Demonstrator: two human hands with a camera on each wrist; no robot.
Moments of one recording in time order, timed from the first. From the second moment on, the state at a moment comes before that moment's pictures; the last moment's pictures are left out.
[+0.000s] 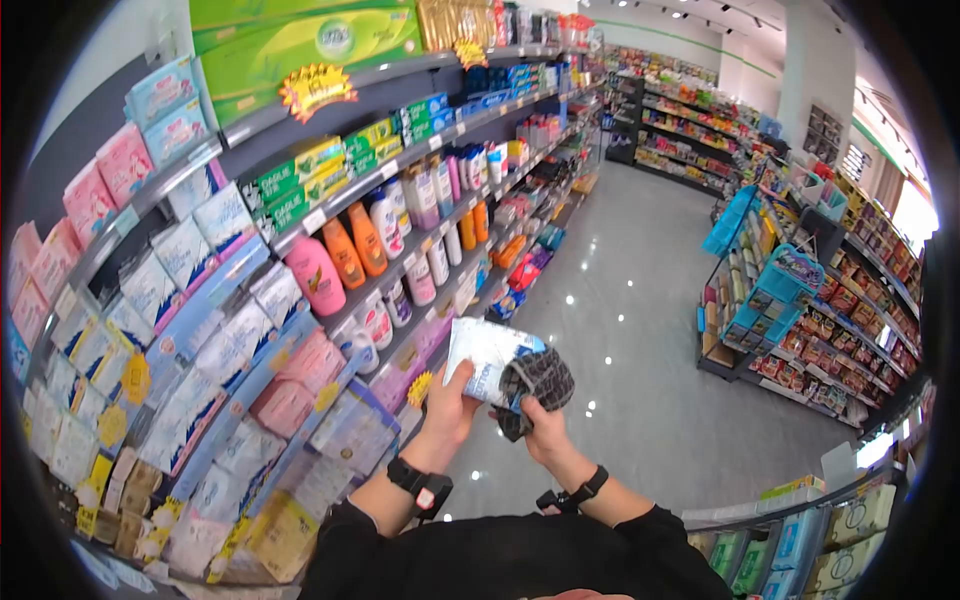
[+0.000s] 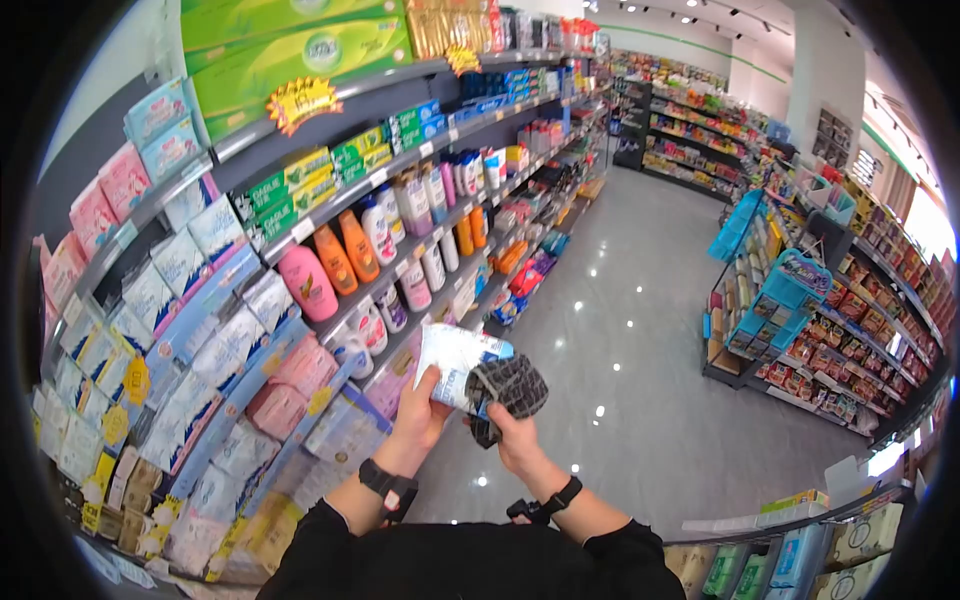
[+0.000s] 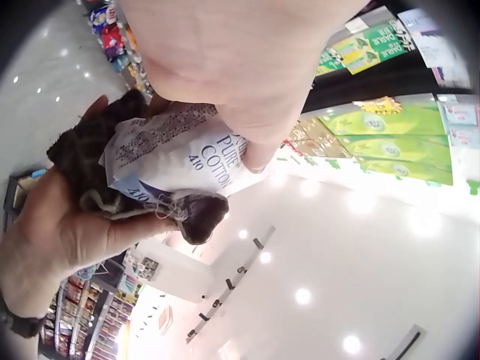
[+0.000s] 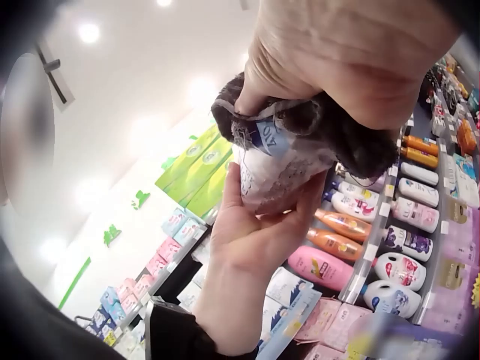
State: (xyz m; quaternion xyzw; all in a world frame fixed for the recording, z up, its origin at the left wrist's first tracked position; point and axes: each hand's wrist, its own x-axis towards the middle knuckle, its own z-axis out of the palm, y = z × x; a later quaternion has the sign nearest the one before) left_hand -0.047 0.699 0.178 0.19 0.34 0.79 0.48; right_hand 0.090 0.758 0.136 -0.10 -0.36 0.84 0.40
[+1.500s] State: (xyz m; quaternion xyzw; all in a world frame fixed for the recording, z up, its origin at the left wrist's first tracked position) left_hand -0.032 0.647 0.165 0.14 0.34 0.83 0.42; right_hand 0.096 0.847 0.153 -0.15 -0.44 0.77 0.44
